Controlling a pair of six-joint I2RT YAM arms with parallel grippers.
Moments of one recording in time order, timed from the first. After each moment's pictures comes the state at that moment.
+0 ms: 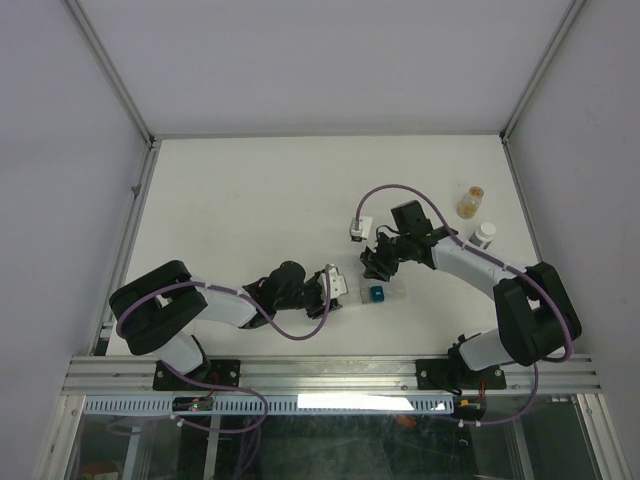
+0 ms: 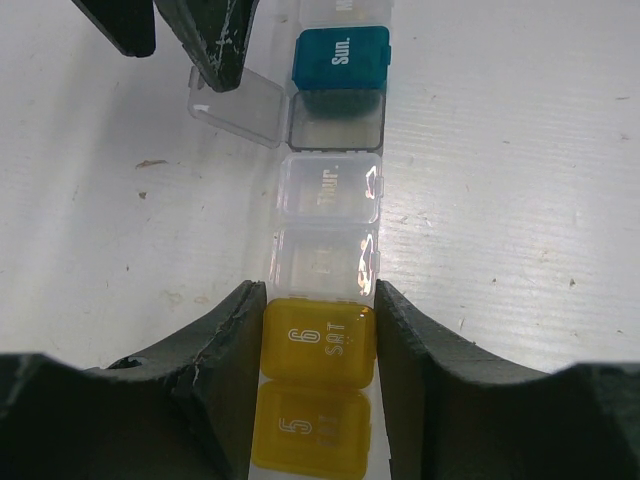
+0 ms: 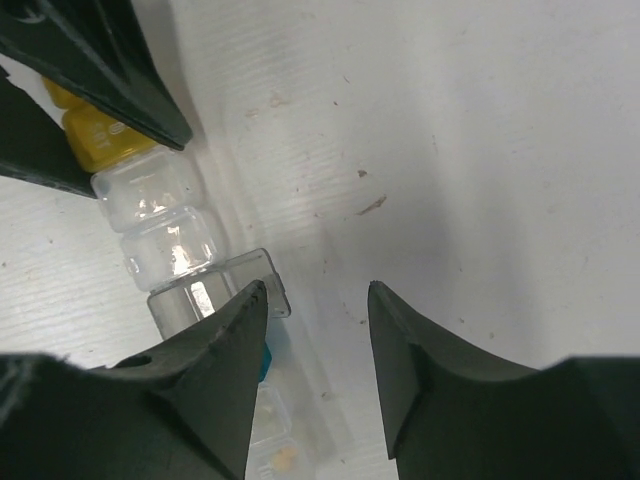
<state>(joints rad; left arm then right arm) -0.97 1.58 0.44 0.69 0.29 0.30 0.47 1.43 0.79 -0.37 -0.61 -0.68</state>
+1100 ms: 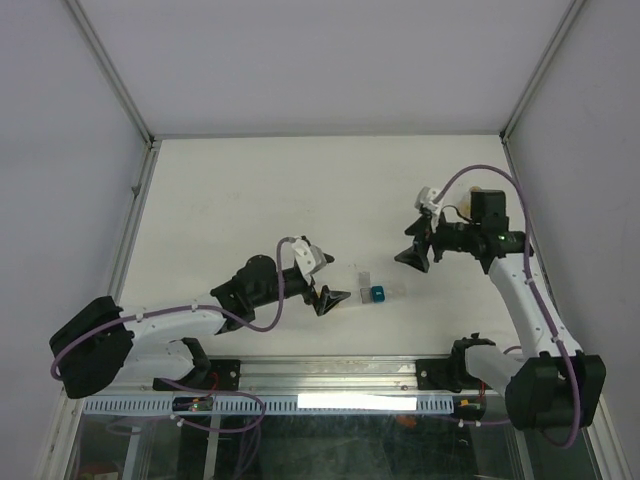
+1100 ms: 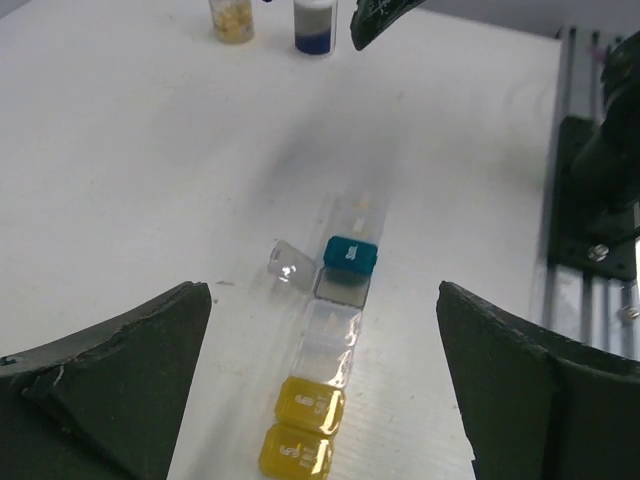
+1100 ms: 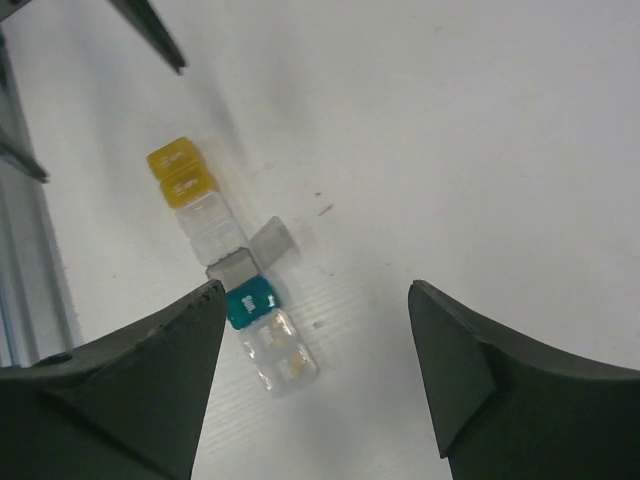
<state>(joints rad) -0.97 1.22 0.45 0.61 0.22 0.05 0.11 1.09 0.85 -0.64 -0.97 -0.72</state>
